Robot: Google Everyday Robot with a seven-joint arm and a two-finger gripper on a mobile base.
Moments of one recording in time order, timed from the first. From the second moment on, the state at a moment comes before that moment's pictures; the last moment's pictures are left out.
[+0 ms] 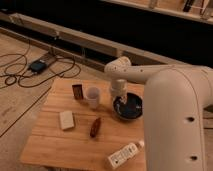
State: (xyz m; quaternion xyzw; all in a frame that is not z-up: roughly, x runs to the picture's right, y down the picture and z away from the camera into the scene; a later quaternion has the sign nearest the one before) arm 0.081 0.087 0.855 -0.24 0.27 0.64 0.68
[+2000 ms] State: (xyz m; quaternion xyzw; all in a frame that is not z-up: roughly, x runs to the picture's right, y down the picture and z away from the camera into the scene) arm 0.081 0.087 0.855 -0.24 0.27 0.64 0.68
